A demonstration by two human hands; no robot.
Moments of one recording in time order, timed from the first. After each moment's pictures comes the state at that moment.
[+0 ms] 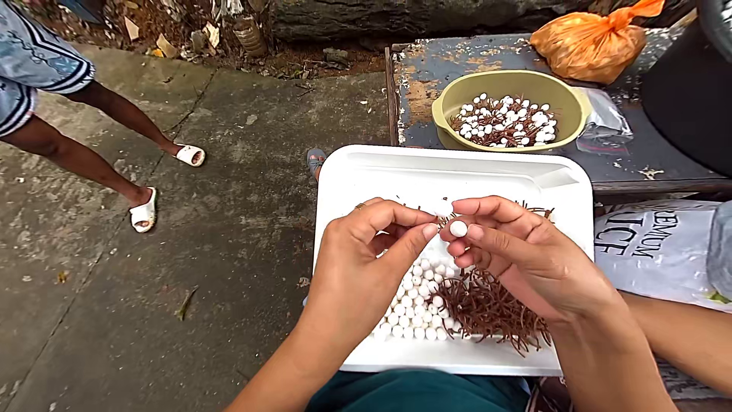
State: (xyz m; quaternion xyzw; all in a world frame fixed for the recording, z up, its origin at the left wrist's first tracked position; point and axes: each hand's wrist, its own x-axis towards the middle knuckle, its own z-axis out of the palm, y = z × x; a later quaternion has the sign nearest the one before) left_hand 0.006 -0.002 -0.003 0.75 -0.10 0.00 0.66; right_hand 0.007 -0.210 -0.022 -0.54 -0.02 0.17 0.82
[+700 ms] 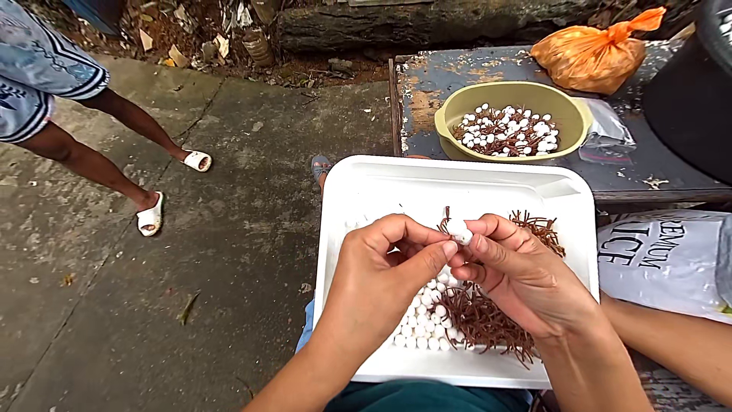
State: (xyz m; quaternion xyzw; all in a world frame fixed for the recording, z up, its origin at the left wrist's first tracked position) left_hand 0.002 -0.012 -0.004 0.68 -0.04 -0.06 0.73; right_hand 0.002 -0.198 -0.028 -0.43 0.04 0.17 0.88
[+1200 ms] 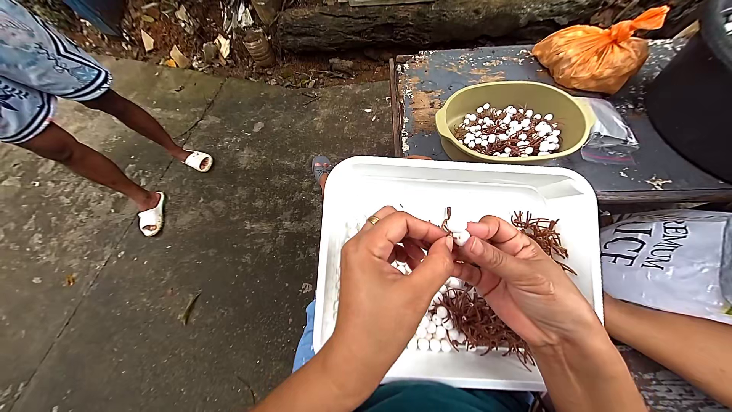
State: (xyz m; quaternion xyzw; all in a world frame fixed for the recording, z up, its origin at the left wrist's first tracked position) left_hand -0.001 -0.024 -0.008 0.74 -0.05 0.07 0.67; right_hand -0.001 -0.189 -0.030 -0.42 0.04 0.14 0.89
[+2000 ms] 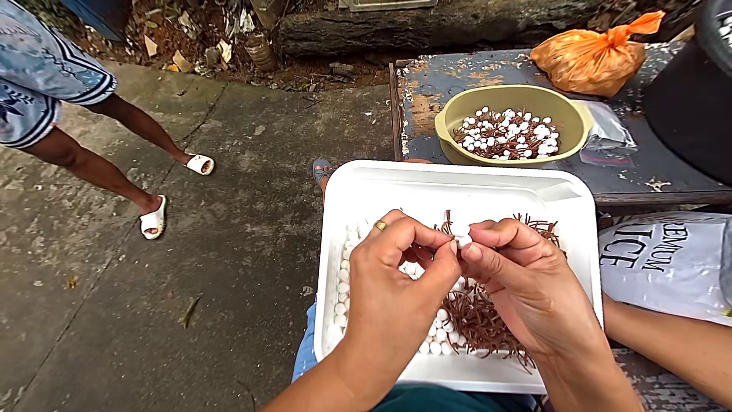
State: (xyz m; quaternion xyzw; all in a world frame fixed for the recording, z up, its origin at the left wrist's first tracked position) left_hand -0.003 -0.032 -0.013 0.74 -0.06 0.09 0.67; right_hand -0.008 -0.184 -0.031 -0.53 0.01 0.00 0.85
